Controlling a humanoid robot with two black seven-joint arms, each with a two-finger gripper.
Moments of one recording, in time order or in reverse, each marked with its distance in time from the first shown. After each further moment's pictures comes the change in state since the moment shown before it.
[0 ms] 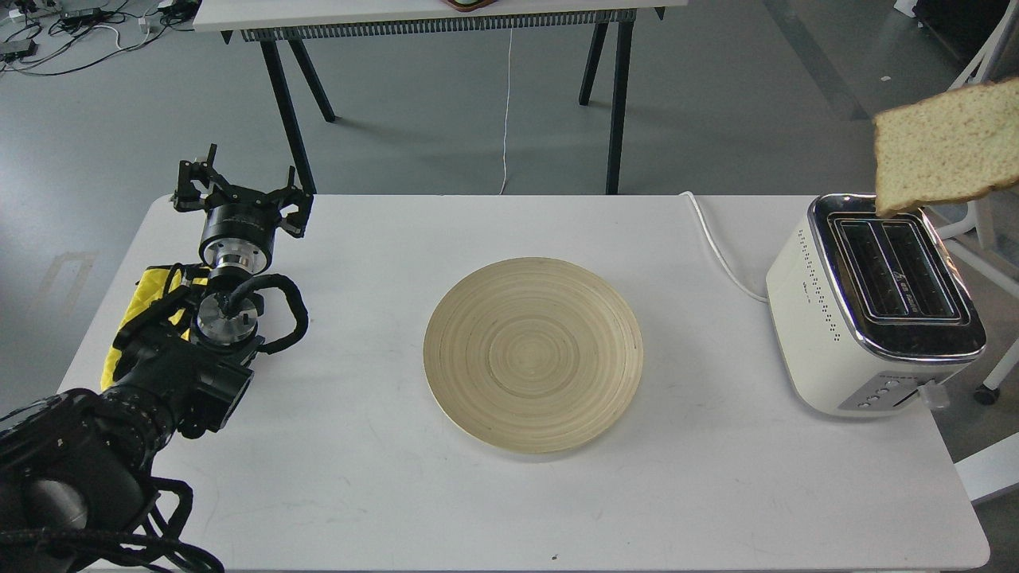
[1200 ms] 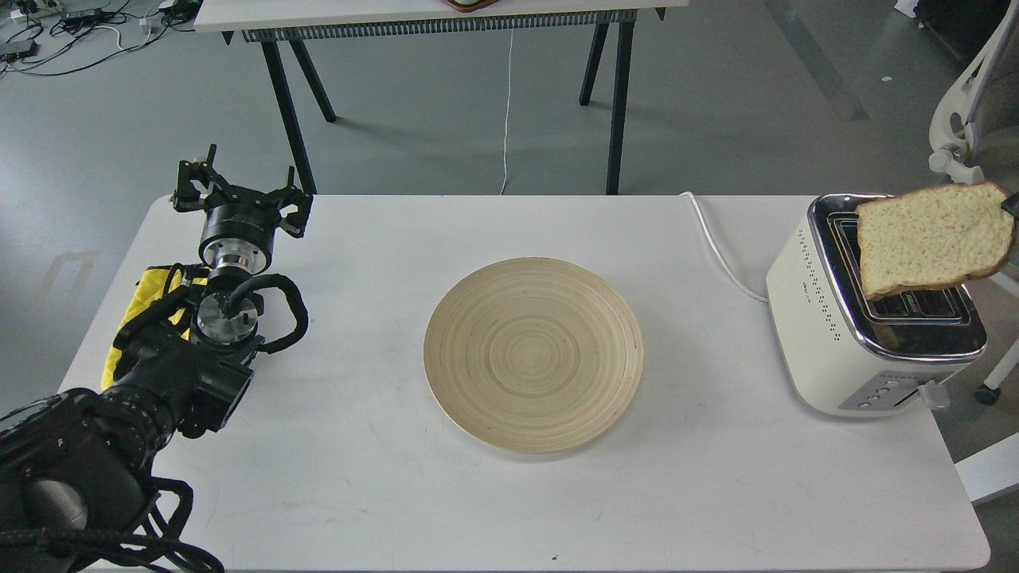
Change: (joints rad) left arm 0.000 0.000 0.000 0.000 0.000 0.000 0.000; right arm -0.028 0.085 -0.172 -0.053 0.009 -0.007 0.034
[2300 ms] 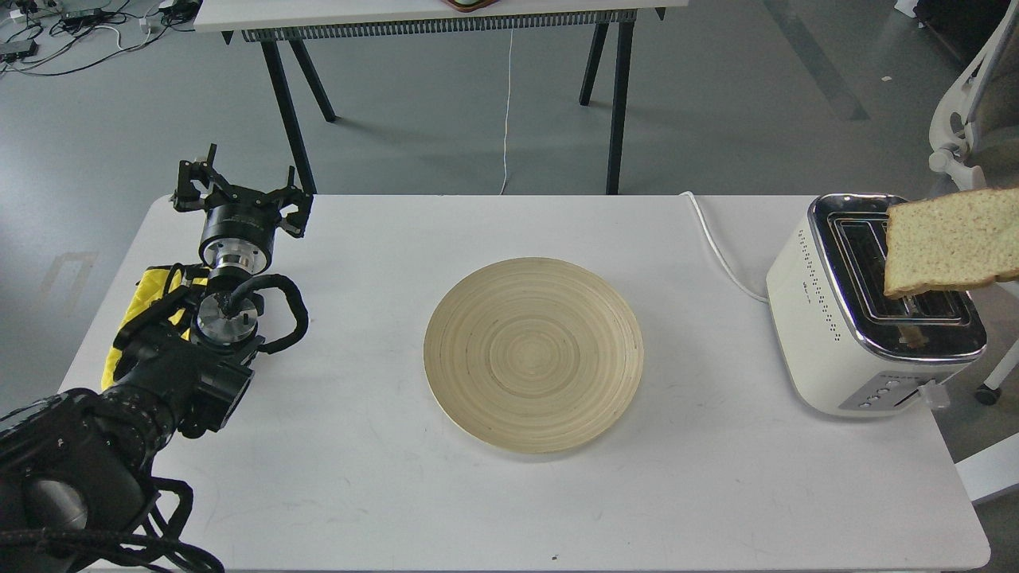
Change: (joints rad) left arm 0.000 0.000 0.000 0.000 0.000 0.000 0.000; right arm -0.013 -0.012 0.010 -0.063 0.051 0.024 -0.002
